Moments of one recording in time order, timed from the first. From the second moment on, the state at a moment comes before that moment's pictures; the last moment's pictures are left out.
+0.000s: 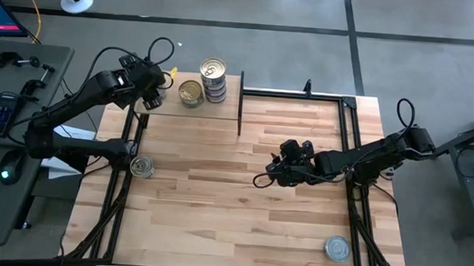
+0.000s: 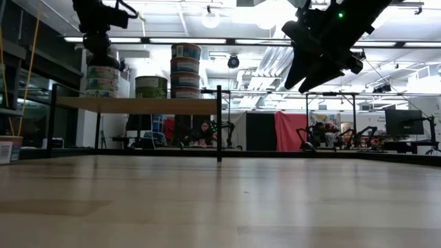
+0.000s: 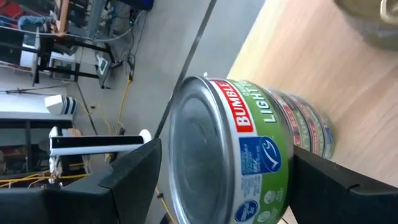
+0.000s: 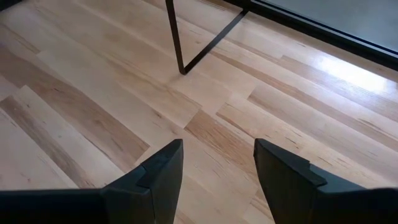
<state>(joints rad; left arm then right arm) 0.62 1.05 1.19 -1.10 -0.75 0.42 0.25 1.43 0.95 -0.62 0.76 0.99</state>
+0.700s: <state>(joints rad) 0.62 1.10 1.20 -1.11 -0.68 0.32 0.23 1.43 0.95 -0.62 0.75 0.99</state>
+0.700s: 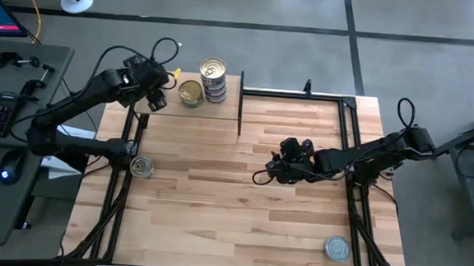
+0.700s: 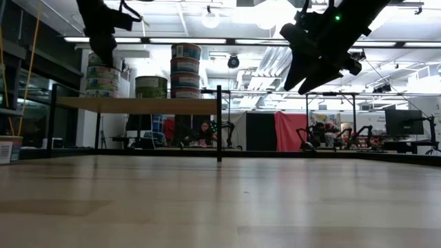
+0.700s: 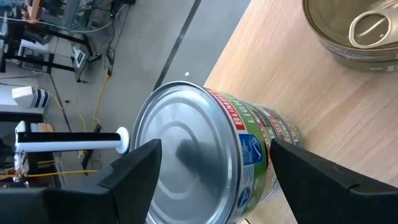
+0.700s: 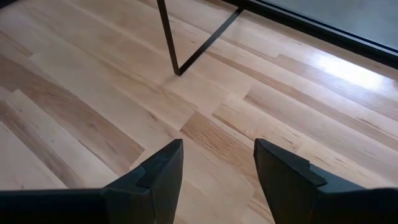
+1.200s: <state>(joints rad) 0.64 1.10 1.20 -1.10 -0.68 0.35 0.23 1.43 0.95 -0.62 0.72 1.01</state>
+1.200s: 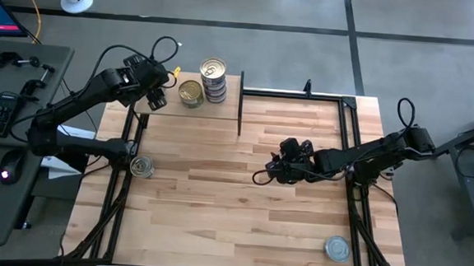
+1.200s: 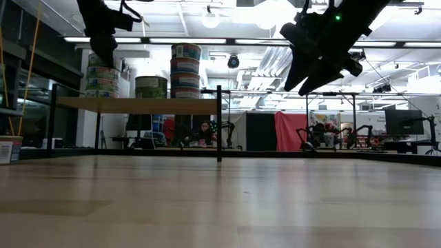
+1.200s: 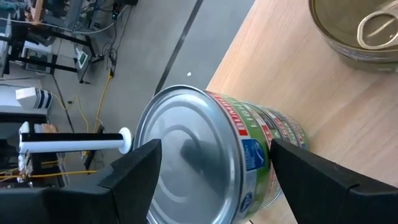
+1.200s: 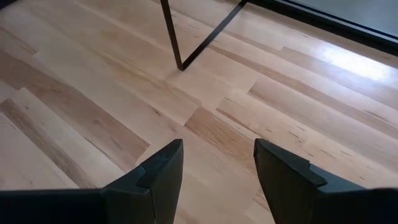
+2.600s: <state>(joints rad) -0.59 1.25 1.24 -1.22 -0.48 -1.01 0.23 1.43 0.95 -0.56 0.42 0.91</state>
